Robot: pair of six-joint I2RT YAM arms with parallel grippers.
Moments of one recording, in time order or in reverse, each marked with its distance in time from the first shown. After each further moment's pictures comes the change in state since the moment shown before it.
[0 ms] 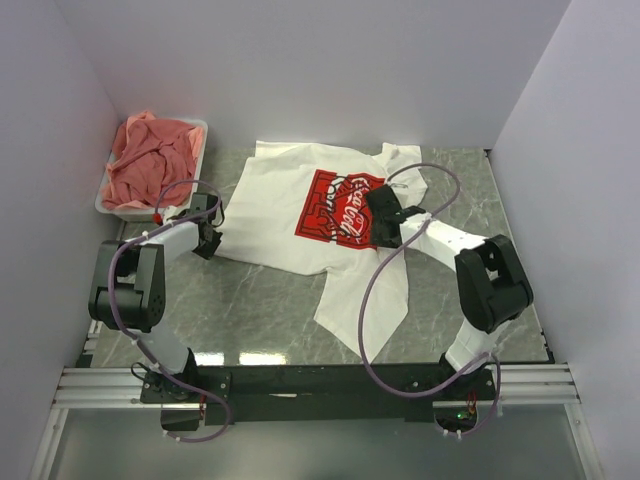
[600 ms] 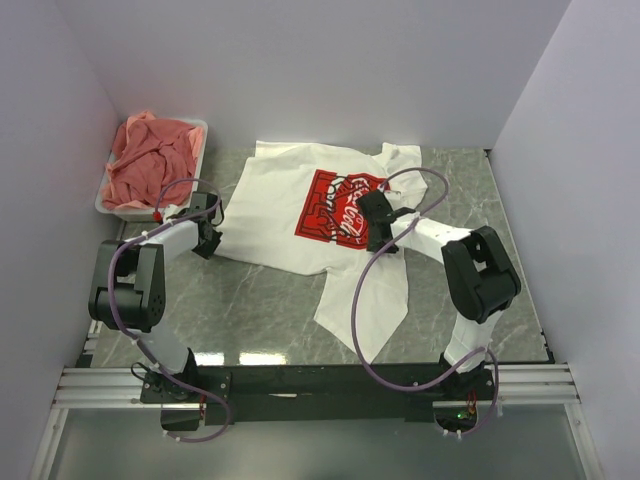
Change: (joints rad) left arm 0.001 0.000 0.012 -0.016 0.003 0.024; right arm 0.016 0.096 0.020 -0.016 0.012 0.000
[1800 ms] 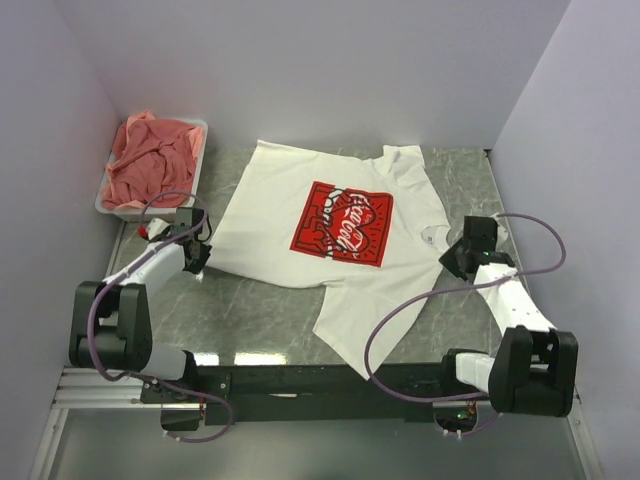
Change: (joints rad) left arm 0.041 -0.232 -0.174 -0.026 0.015 0.016; right arm -0.544 -0.599 -0.452 0.037 -0.237 0.132
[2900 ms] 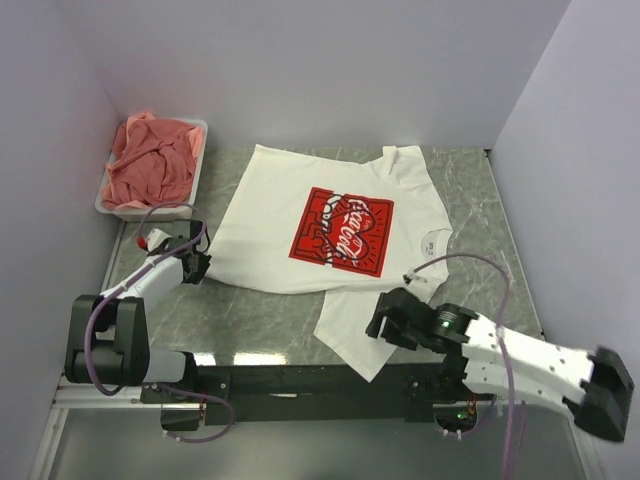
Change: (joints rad) left arm 0.005 -0.111 -0.126 0.050 0.027 0.006; right arm 1.001 -0.428 -0.218 -0.290 0.082 0.517
